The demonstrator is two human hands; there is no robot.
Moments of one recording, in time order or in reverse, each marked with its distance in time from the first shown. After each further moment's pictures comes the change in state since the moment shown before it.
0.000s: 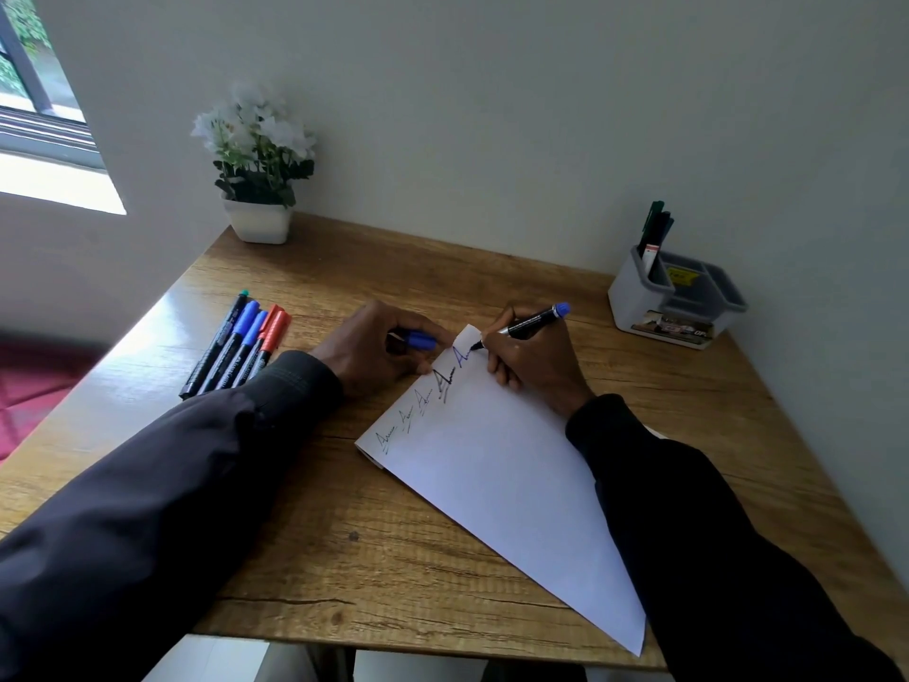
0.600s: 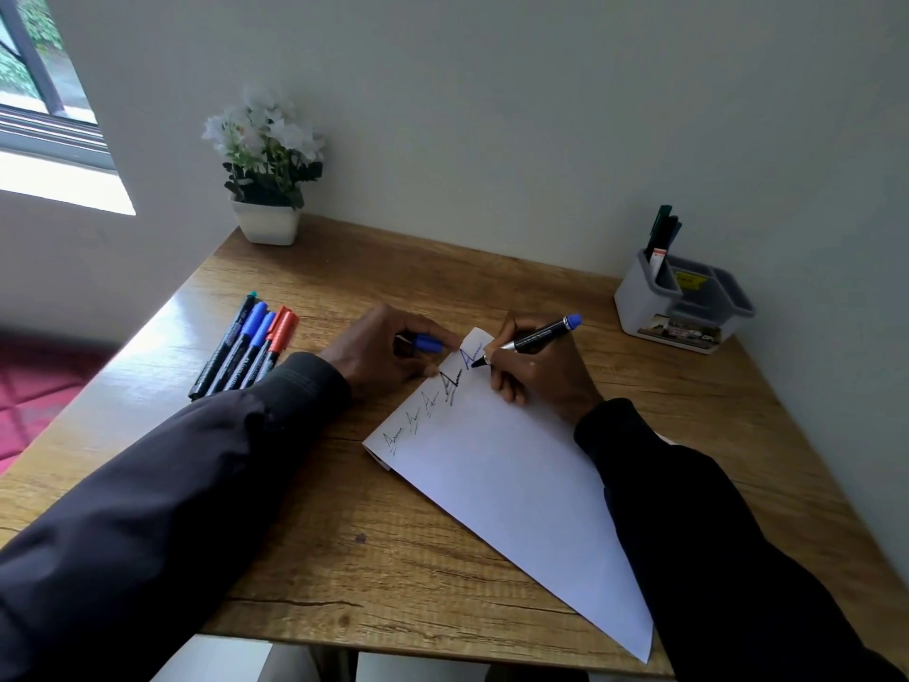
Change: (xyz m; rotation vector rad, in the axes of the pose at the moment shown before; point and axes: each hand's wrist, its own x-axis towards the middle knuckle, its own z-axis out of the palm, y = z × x) left_hand -0.001 0.001 0.001 -0.012 0.000 0.005; right_hand -0.008 0.001 -0.006 0.082 -0.158 -0.032
